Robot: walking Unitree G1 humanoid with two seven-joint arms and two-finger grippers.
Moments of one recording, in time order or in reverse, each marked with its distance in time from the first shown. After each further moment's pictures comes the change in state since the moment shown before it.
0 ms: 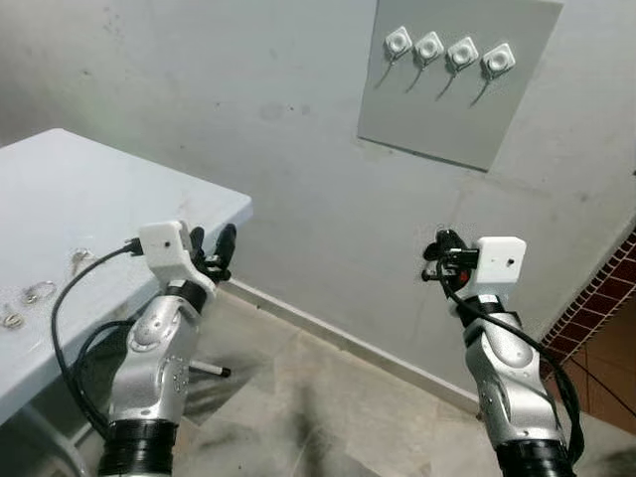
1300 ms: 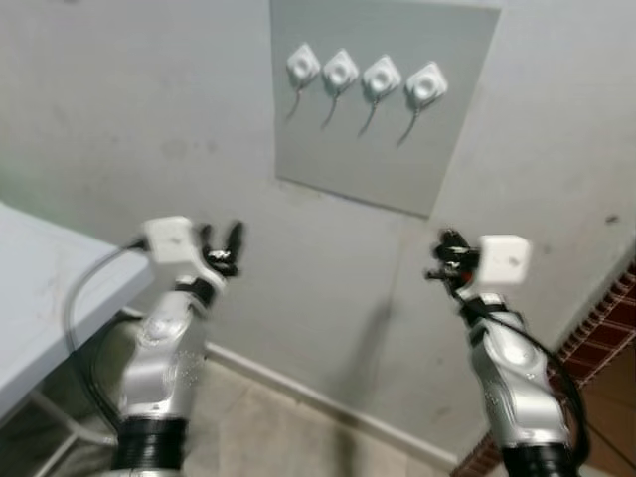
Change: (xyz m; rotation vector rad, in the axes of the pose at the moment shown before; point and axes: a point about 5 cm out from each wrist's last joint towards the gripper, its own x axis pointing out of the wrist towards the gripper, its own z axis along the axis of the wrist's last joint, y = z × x) left arm 0.005 -0.018 -0.003 -0.020 0.006 -0.054; right arm -0.005 -0.018 0.002 -0.024 0.000 -0.050
